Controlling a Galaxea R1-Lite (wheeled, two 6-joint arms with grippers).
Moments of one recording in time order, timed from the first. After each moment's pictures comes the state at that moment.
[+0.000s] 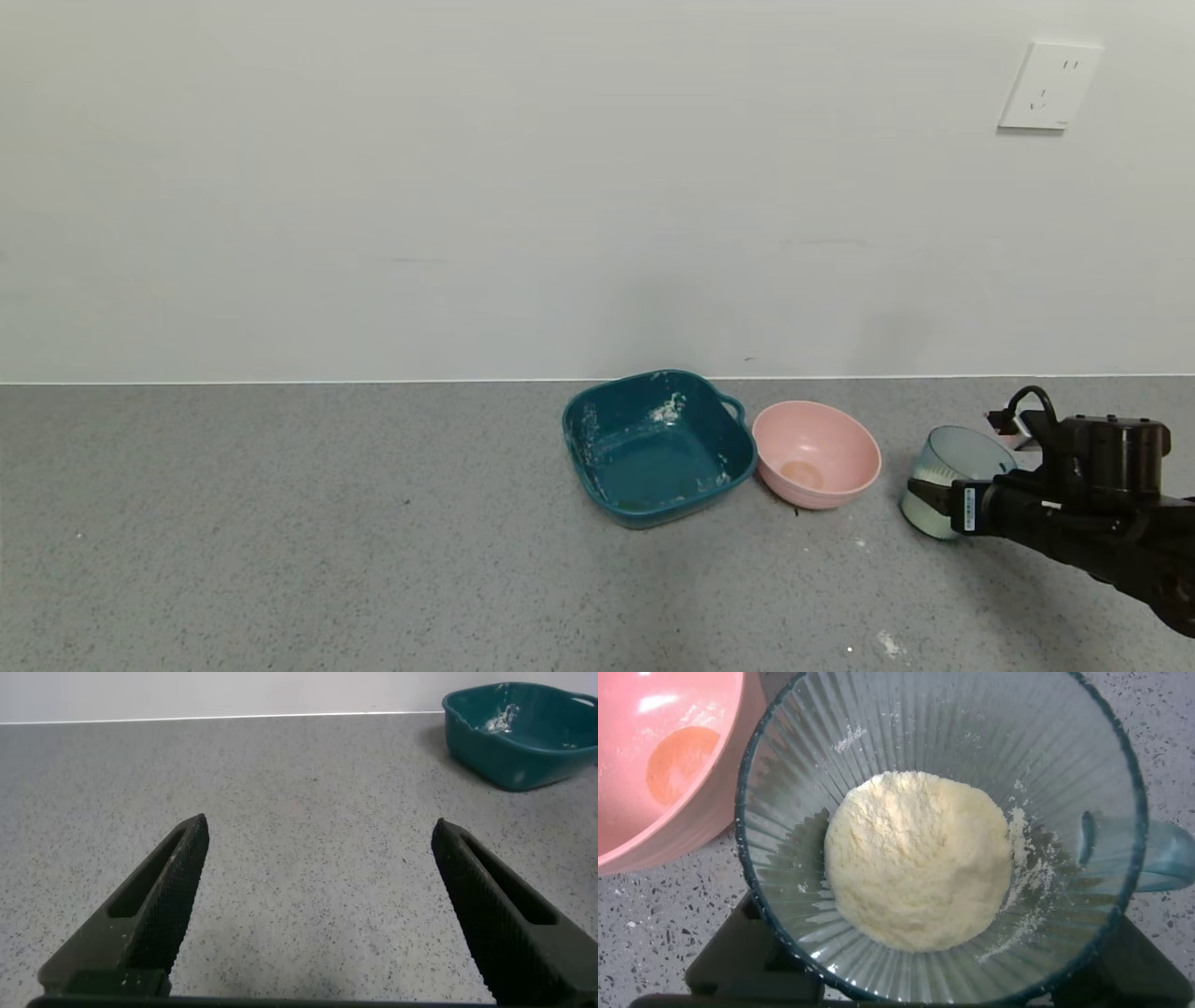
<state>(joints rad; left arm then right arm) 0.00 0.00 0.00 0.00 0.00 0.01 -0.06 1.98 -0.53 -0.90 0.11 0.03</state>
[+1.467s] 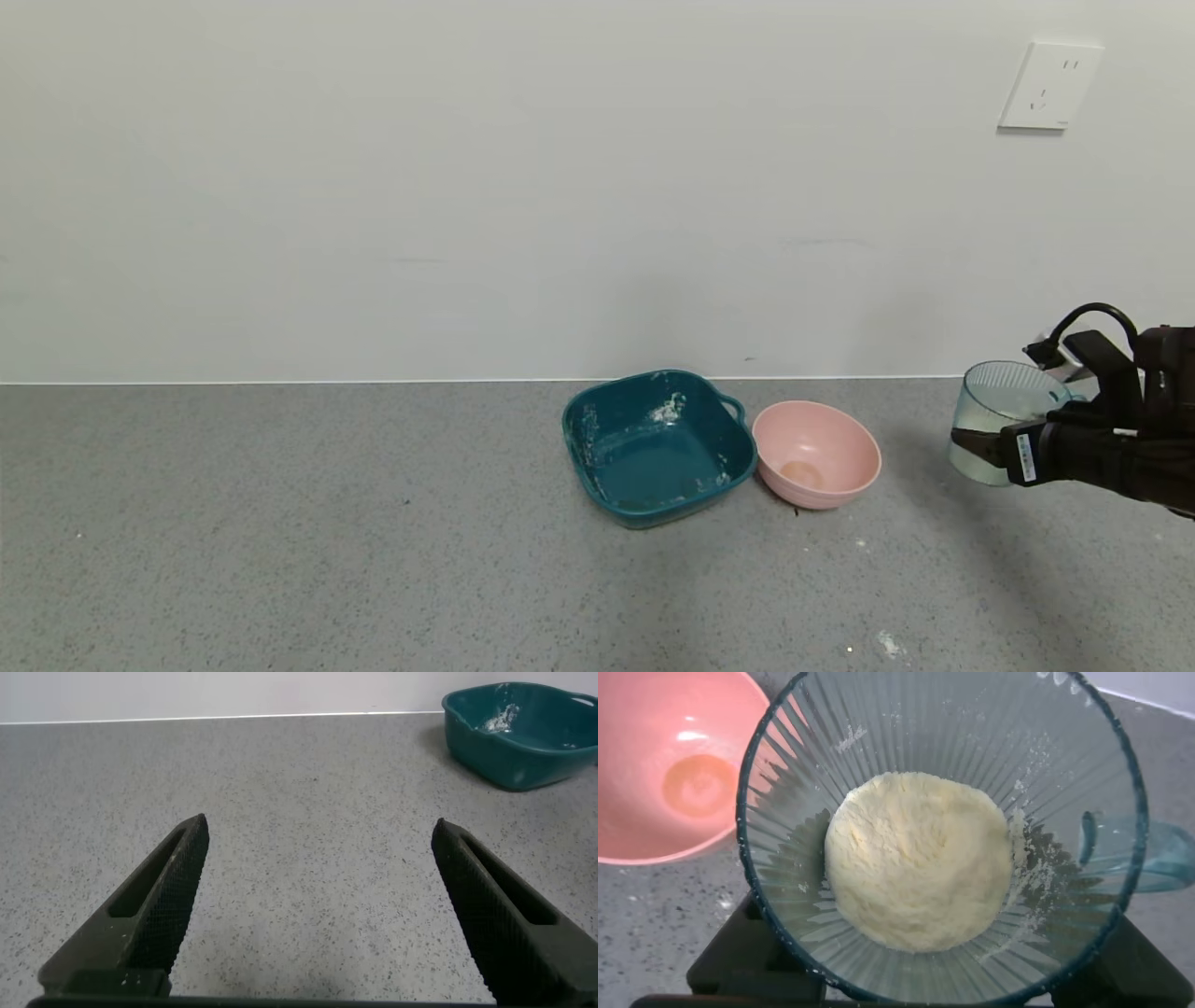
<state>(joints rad) 0.00 0.00 0.00 -0.01 0.00 0.01 -0.08 1.71 -0.74 -0.46 0.07 -0.24</state>
